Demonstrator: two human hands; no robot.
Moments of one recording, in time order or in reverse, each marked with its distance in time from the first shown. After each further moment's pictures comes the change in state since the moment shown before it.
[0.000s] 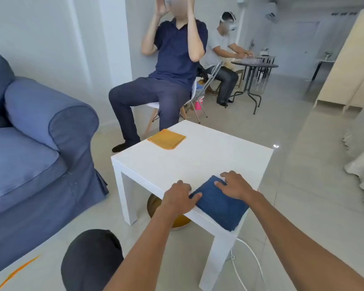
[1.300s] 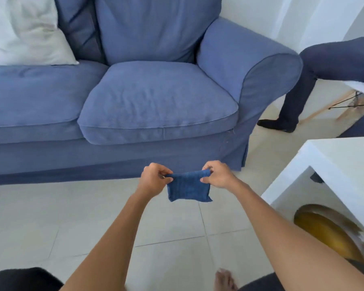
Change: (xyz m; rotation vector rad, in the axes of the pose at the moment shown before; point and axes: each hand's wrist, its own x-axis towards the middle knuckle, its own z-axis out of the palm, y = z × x) left_hand -0.185 -0.480 -0.062 -0.472 0.544 -0.816; right_hand 0.045 -0.457 0.333 0.127 -0.554 -0.638
